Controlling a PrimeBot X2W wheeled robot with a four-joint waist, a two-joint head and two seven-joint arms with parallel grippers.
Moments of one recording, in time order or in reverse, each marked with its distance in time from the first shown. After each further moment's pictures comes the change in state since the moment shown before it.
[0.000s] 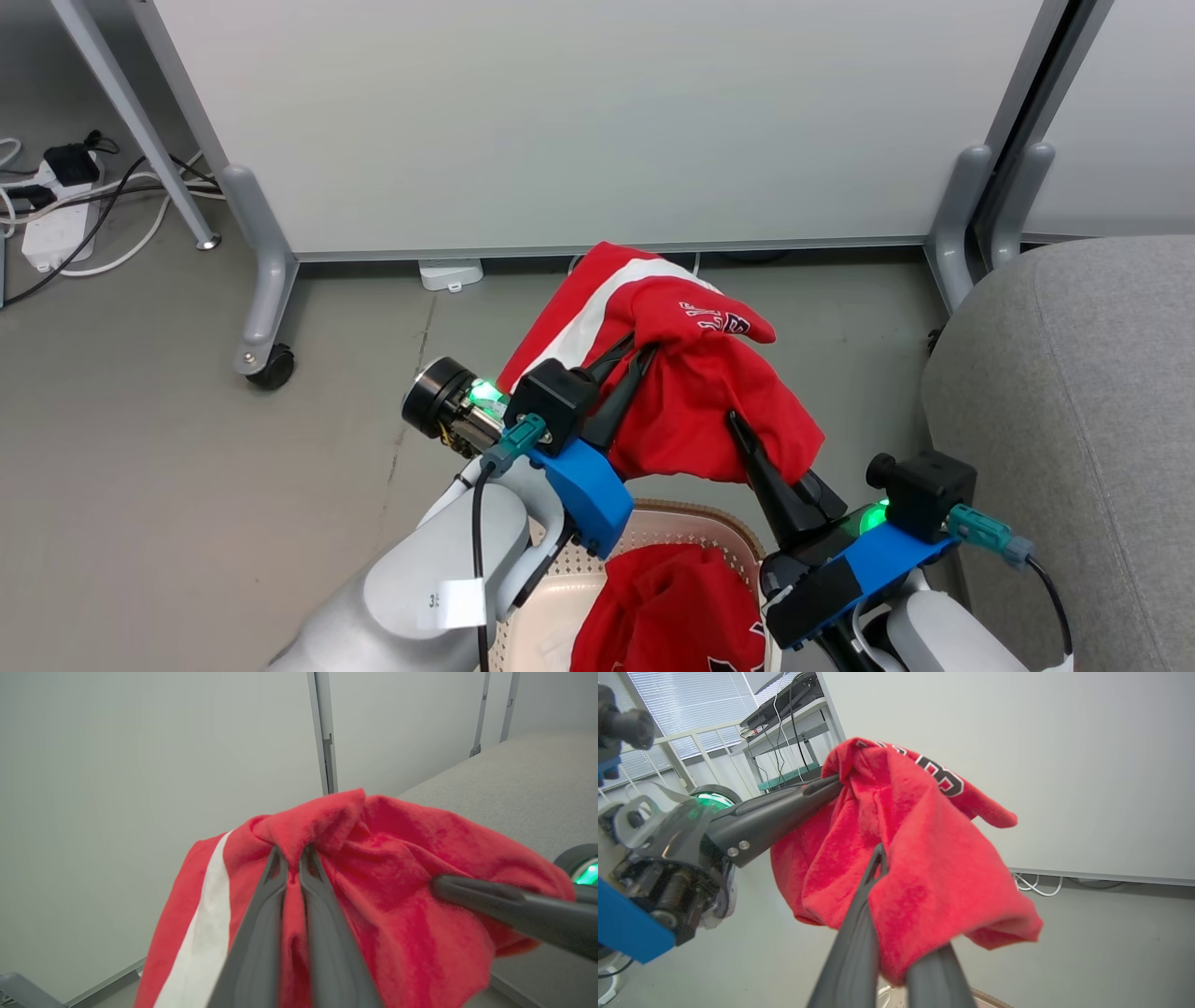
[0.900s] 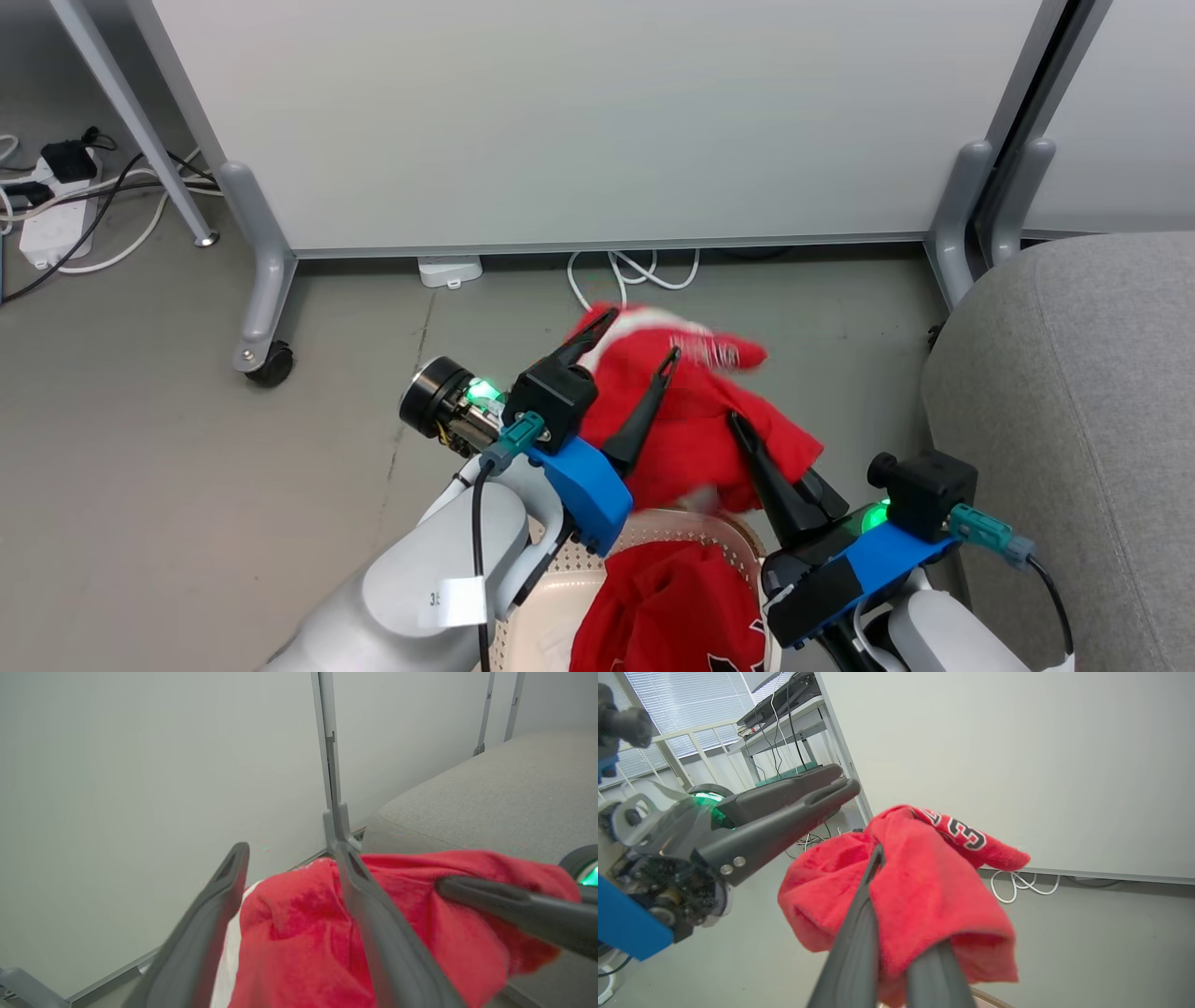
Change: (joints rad) left arm -0.005 0.003 -0.011 0.000 -0.016 0.016 0.000; right arm 0.000 0.001 -0.006 0.003 -0.007 0.000 0.000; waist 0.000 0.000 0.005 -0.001
